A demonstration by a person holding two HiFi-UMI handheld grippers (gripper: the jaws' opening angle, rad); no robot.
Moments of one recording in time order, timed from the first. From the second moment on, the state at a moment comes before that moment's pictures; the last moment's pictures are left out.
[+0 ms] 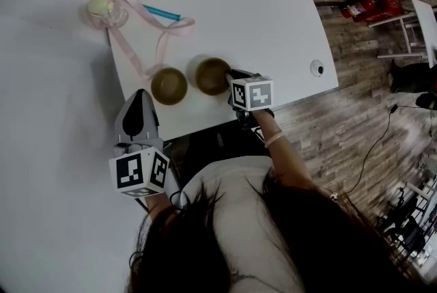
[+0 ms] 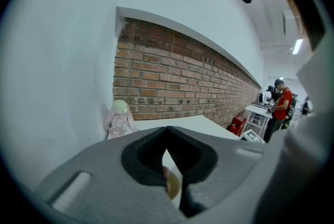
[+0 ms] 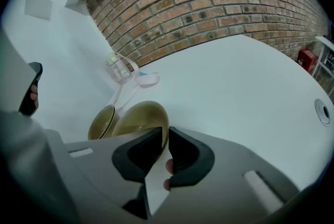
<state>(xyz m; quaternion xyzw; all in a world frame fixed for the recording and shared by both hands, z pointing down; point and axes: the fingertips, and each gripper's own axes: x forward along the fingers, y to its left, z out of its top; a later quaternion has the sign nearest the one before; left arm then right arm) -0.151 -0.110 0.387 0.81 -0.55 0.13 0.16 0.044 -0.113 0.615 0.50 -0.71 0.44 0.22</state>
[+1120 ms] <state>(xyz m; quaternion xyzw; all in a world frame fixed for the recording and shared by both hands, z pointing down) -0.150 -0.105 0.357 0.82 -0.54 0.09 0.14 0.059 -0.106 0.580 0.53 -0.70 0.44 0.18</state>
